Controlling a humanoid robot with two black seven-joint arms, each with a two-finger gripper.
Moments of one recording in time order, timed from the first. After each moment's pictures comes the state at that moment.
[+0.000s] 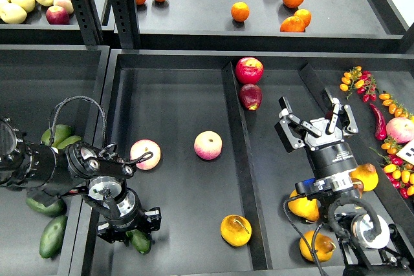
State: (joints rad) left arm -1.15 0.00 0.77 -0.88 -0.11 -0.34 0.49; right arm 0.01 0.01 1.42 1.31 0.37 0.45 -0.28
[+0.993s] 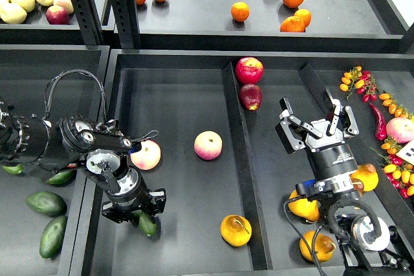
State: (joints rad) left arm -1.33 0.10 0.73 -0.96 -0.12 -0.47 0.49; right arm 0.01 0.02 1.42 1.31 0.37 0.46 -0.28
